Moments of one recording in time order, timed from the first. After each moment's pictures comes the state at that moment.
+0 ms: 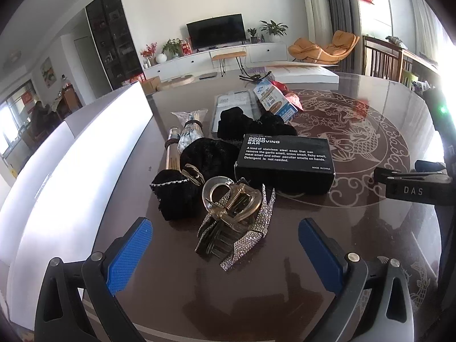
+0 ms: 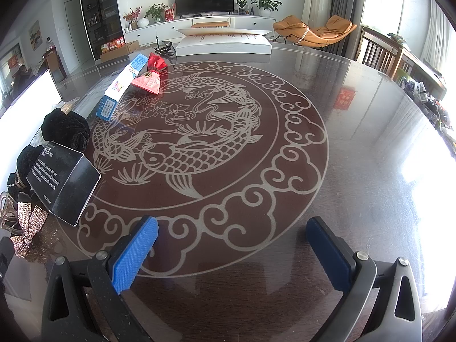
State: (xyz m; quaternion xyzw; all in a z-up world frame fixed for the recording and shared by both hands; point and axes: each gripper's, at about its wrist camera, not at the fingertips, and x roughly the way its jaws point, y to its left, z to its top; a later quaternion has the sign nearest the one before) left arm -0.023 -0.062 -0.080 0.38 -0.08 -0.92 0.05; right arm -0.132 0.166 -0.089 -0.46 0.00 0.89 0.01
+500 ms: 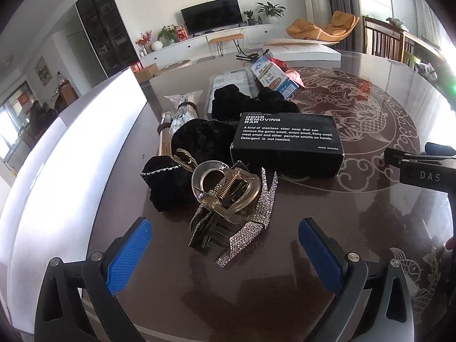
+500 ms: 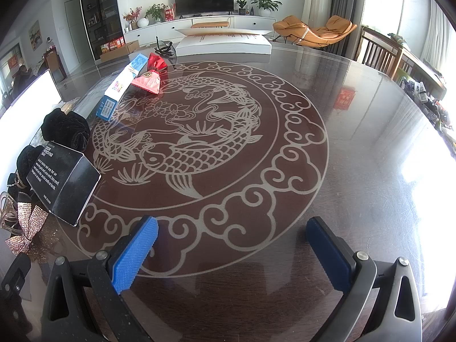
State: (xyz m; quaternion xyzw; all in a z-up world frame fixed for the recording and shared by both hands) left arm -0.038 -0.057 -0.096 0.42 -0.10 -0.90 0.05; right arm -0.132 0.166 -0.089 -0.46 0.00 0.89 0.01
